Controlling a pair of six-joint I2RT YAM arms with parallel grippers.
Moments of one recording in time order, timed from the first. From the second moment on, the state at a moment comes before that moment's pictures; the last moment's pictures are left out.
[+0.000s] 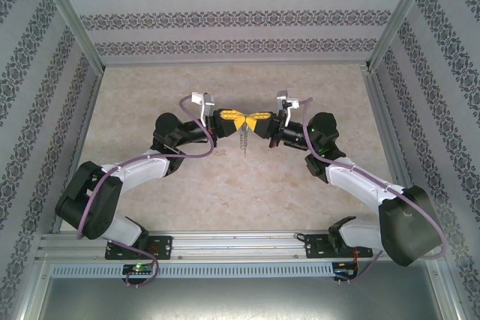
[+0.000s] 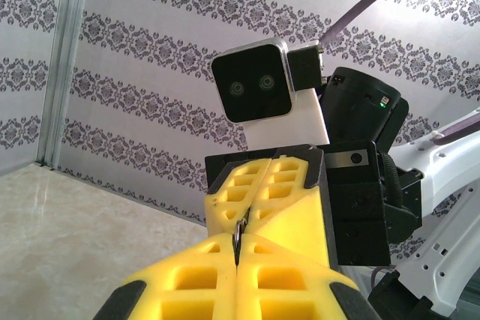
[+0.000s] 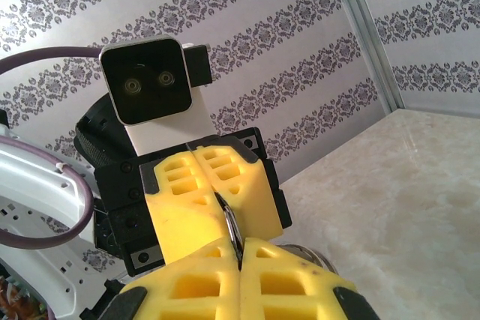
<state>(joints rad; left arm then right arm) -0.49 1.48 0.72 1.08 0.81 -0.51 0.45 1.25 0.63 0.80 -0.81 0.63</state>
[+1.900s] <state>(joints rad) -0.32 1.62 1.30 -0.26 1.06 0.12 0.39 1.46 1.18 -0.34 -0.91 -0.19</state>
